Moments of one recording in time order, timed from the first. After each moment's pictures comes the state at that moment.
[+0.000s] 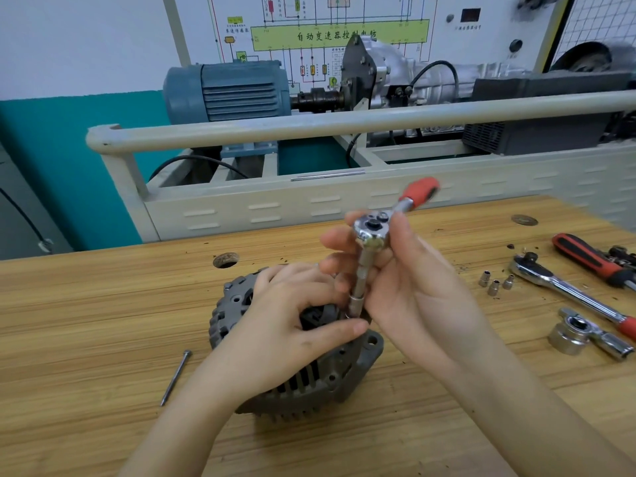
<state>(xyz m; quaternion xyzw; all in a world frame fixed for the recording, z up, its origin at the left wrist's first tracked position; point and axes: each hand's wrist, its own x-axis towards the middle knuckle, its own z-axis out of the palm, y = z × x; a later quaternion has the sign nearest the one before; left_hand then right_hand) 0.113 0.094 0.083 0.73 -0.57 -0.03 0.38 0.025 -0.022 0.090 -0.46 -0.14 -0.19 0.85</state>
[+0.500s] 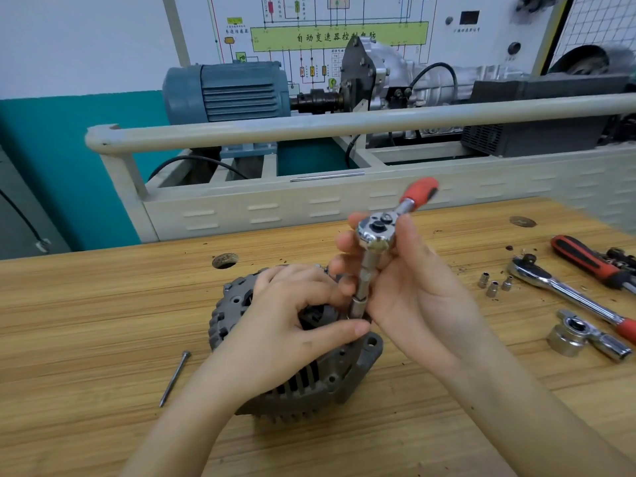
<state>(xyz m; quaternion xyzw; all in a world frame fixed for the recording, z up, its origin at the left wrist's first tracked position) 0.116 0.093 0.081 0.72 -0.56 -0.03 0.39 0.027 -0.027 0.087 -0.44 -0.15 -0.18 0.87</state>
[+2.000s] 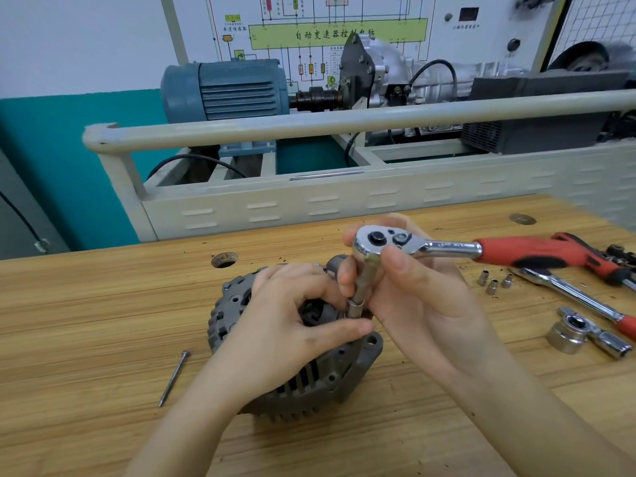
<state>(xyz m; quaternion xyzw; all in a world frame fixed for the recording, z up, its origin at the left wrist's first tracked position) 0.112 0.091 0.083 0.71 -0.56 -0.03 0.43 0.020 -0.023 0.086 -0.46 -0.15 -0.23 0.84</state>
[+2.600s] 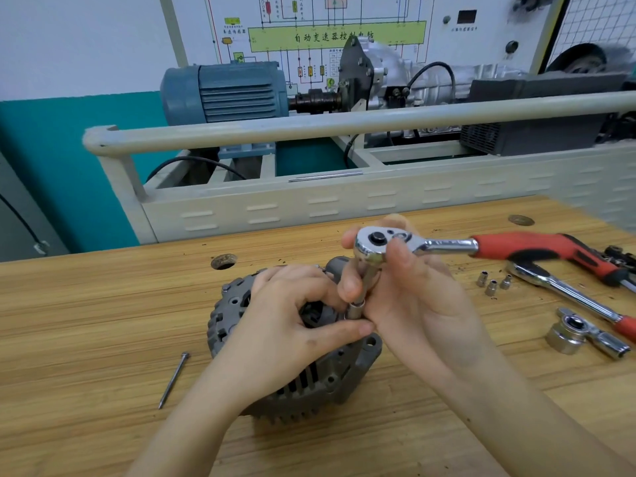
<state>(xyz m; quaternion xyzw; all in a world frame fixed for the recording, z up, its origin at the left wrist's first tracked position) 0.112 0.091 0.081 0.72 -0.55 -0.02 0.43 0.023 -0.021 0.084 -0.44 -0.16 -0.22 0.86</state>
